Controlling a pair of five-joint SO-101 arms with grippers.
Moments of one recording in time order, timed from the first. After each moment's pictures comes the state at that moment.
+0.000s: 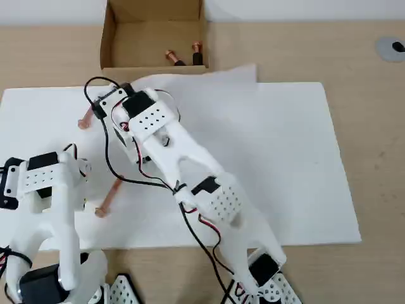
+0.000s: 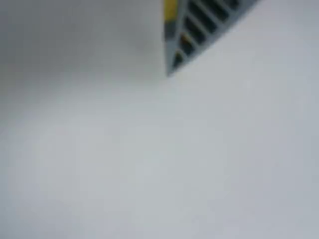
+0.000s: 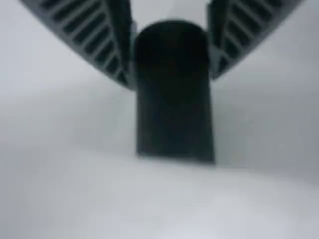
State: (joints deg) left arm -19.3 -24.3 52.6 62.9 60.9; right arm -44.4 51.0 -49.8 97.8 -10.9
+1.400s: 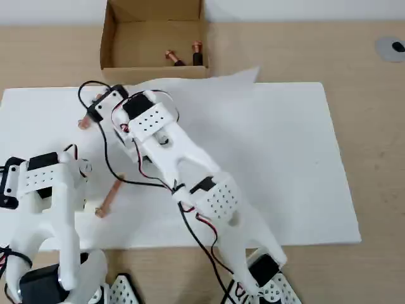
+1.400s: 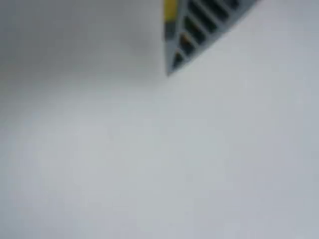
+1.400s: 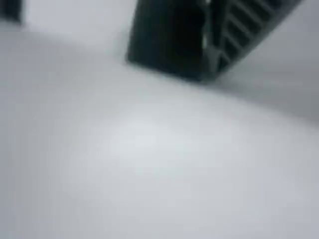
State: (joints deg) left arm -19.3 -24.3 52.7 62.9 60.0; right arm -44.0 56.3 -52.7 93.6 -5.2
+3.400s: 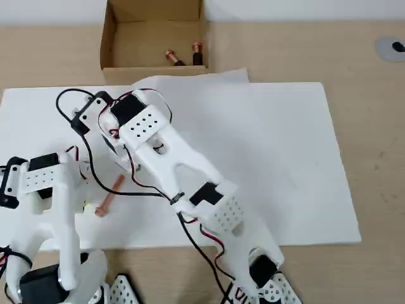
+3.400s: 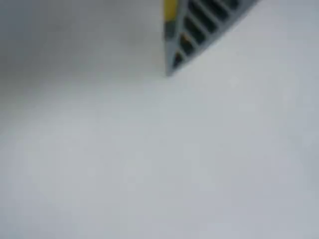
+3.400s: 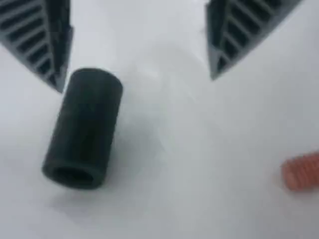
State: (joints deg) left arm -19.3 -24.3 53.4 62.9 57.9; right arm -48.6 44.1 -46.5 101.6 -1.2
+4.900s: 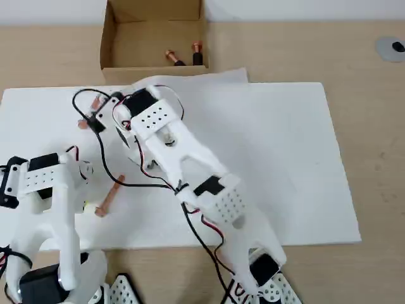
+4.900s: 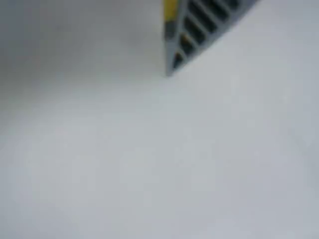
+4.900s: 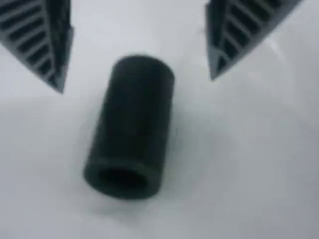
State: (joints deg) left arm -19.3 -24.3 53.4 62.9 57.8; right arm -44.0 48.9 -46.0 101.6 3.3
